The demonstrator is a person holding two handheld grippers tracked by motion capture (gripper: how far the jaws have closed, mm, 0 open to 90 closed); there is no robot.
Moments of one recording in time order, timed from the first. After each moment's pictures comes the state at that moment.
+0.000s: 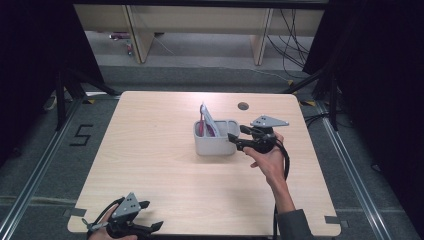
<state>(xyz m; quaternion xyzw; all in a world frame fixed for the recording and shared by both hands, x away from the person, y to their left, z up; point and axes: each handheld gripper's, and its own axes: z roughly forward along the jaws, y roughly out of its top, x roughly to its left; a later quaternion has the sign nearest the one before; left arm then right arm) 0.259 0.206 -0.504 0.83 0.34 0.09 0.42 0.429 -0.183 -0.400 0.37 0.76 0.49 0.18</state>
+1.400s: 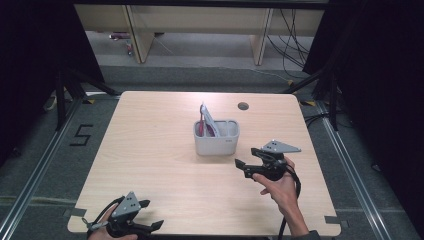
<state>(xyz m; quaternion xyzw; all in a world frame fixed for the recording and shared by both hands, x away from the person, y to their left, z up) 0.261 0.208 -0.500 0.84 0.33 0.10 0.41 0.371 -0.208 -0.429 0.40 0.76 0.48 0.14</state>
